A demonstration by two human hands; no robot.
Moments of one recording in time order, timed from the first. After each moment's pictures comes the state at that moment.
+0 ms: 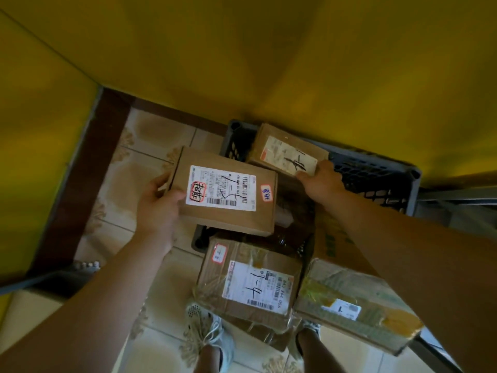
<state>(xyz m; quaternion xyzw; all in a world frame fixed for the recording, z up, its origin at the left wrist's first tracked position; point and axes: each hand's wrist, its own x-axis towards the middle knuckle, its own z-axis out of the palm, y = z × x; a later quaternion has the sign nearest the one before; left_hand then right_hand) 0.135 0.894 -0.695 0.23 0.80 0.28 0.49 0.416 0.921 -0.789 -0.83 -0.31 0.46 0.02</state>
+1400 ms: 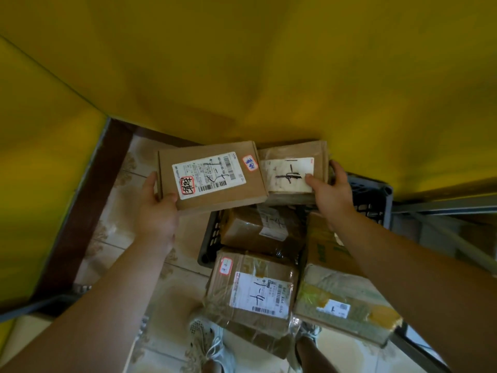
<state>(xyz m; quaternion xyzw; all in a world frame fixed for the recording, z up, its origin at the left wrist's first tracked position) 0.124 0.921 -0.663 0.27 0.77 0.33 0.48 0.415 0.907 -0.702 -0.80 -0.19 0.45 0.34</state>
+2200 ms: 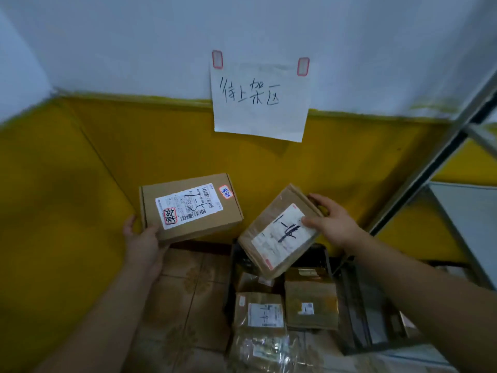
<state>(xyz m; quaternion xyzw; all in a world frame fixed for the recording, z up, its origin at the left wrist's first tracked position) 0.025 0.828 -0.292 0.24 0.60 0.54 0.54 0.363 0.736 -0.263 -0.74 -0.41 0.39 0.35</state>
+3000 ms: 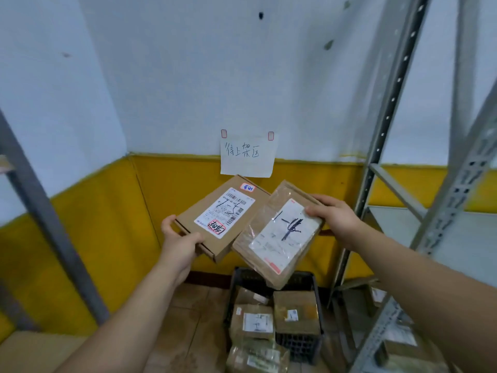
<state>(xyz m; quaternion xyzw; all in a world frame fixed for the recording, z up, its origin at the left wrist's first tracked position) 0.049 0.578 -0.154 0.39 0.50 0.53 0.56 0.343 0.509 -0.109 -0.65 -0.42 0.39 0.49</state>
